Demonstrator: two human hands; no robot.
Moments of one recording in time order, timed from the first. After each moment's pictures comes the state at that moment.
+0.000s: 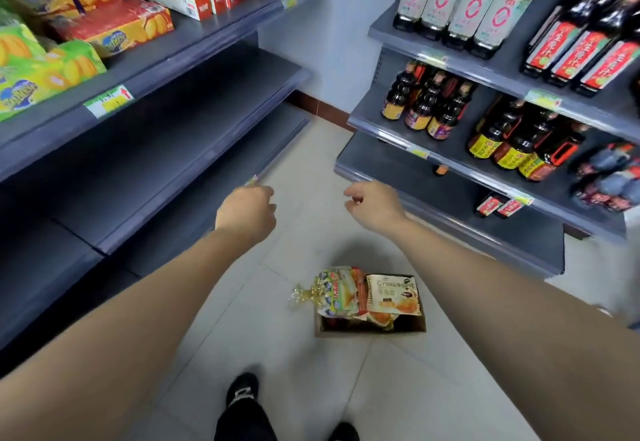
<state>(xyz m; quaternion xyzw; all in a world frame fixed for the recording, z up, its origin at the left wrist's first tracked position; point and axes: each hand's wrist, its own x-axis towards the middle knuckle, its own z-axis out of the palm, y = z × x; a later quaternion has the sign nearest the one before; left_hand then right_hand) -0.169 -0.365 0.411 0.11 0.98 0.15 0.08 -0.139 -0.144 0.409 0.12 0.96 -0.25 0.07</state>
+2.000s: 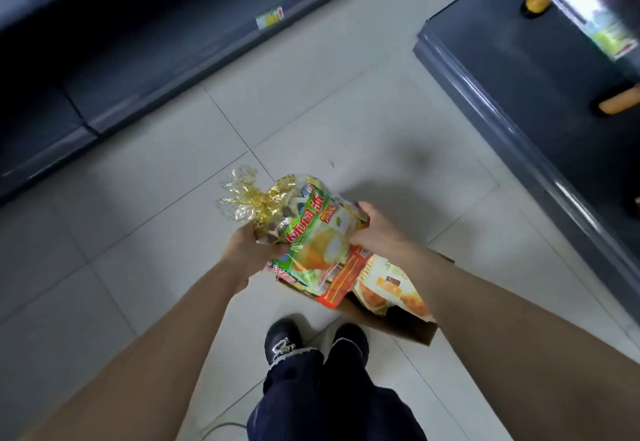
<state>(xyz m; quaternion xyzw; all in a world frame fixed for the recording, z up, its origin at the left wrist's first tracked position) -0.121 -0.207 -0.002 -0.39 0.70 0.52 0.30 -0.185 0.011 -0.018 0.11 0.82 -0.35 0.44</state>
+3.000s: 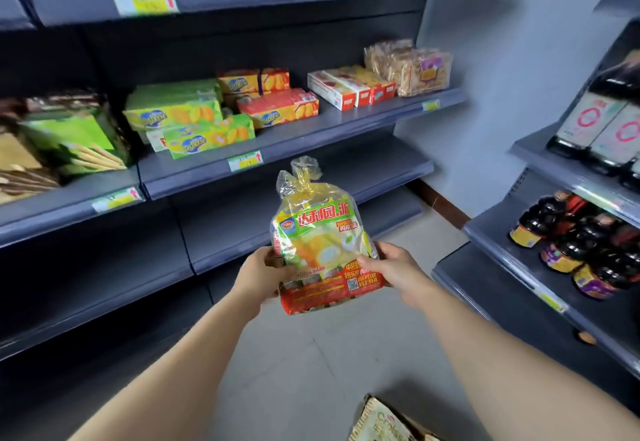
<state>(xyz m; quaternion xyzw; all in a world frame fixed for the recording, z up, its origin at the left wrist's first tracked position) -0.206 -0.392 0.414 -0.30 0.75 0.59 0.06 -0.292 -0.166 0.392 0.03 0.76 -0.59 0.26</state>
